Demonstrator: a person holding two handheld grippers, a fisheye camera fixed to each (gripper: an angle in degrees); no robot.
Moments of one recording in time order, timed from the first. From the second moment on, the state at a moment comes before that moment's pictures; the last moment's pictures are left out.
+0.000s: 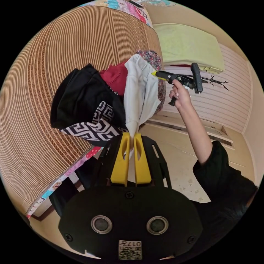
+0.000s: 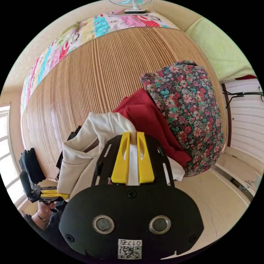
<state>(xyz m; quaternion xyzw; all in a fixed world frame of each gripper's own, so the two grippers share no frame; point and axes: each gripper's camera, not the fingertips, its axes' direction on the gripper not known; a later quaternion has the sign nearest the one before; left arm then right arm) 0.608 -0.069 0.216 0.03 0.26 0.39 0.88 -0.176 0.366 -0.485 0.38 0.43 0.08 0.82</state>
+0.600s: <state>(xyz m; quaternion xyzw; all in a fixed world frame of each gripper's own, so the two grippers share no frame) 0.353 0.179 -0.091 0.26 0.45 0.61 0.60 -0.422 0.855 -0.323 0.77 0.23 -0.31 0.50</state>
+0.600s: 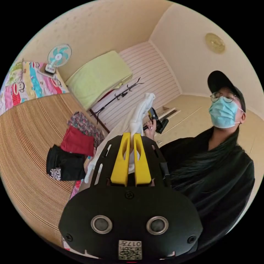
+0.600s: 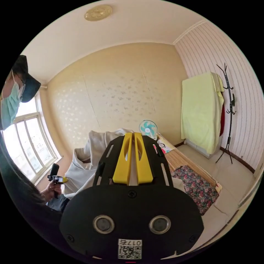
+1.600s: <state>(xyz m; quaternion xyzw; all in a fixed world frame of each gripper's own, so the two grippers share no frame) 0.118 0.416 -0.260 0.58 0.29 0.56 0.51 -0.542 0.774 -0.301 0.59 0.11 -0.57 0.56</state>
